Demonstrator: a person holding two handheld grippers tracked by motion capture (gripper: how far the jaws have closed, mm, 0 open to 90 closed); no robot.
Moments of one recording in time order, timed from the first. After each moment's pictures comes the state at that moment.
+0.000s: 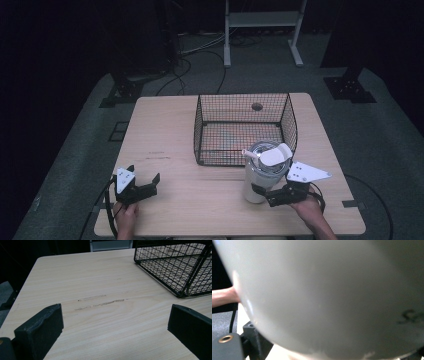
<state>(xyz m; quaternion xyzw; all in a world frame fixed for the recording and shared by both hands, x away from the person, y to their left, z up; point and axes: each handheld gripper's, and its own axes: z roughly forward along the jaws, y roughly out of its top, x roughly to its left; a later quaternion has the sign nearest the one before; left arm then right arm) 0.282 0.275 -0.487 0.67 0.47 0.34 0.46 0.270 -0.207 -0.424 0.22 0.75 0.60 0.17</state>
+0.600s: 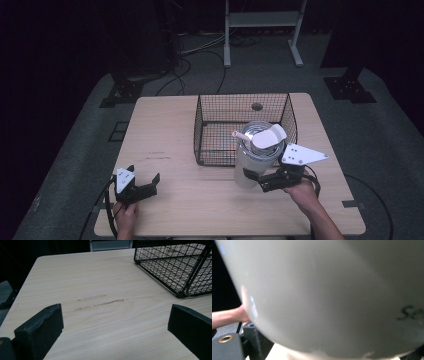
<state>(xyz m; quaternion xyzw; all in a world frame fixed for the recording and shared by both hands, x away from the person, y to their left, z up) 0.282 0.276 -0.486 0.67 0.47 0.34 0.46 0.289 -0.185 -0.371 0.19 0.74 0.63 0.18</state>
